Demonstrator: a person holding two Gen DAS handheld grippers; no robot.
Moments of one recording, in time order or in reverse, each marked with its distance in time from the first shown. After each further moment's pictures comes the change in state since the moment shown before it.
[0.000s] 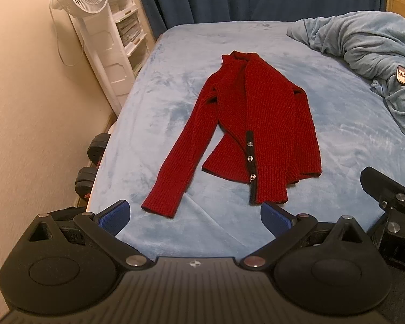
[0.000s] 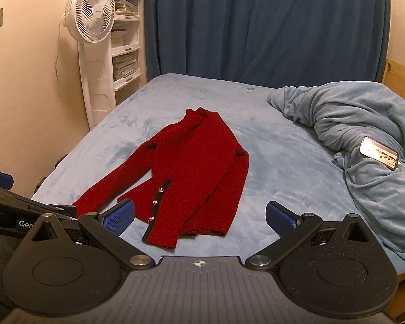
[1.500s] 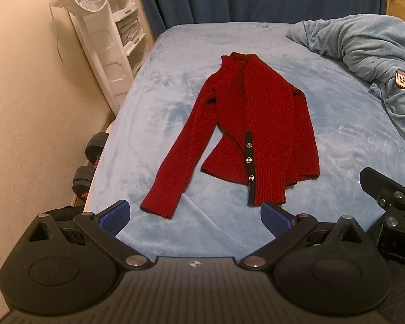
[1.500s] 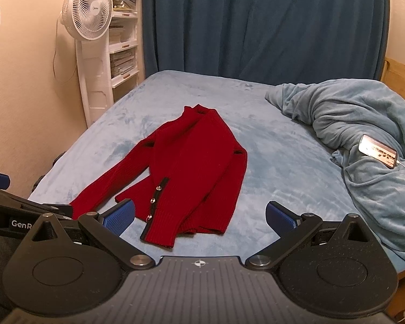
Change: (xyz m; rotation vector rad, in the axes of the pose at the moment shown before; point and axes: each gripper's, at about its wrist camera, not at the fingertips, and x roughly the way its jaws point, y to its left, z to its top) left arm 0.000 0.002 -0.002 -0.013 -0.002 -0.011; right arm 0.003 -0.001 0.003 0.003 0.017 -0.009
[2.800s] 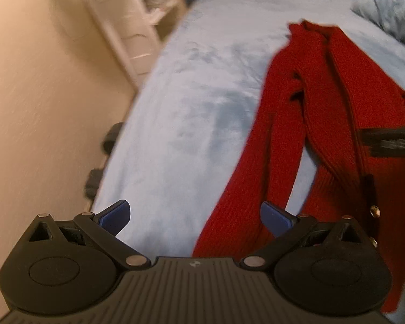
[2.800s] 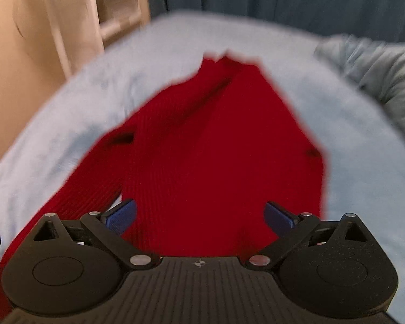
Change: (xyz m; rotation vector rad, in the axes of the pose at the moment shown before) left arm 0.277 0.051 0.104 -0.009 0.143 0.157; right arm 0.392 0.037 0.075 -0.001 0.281 0.093
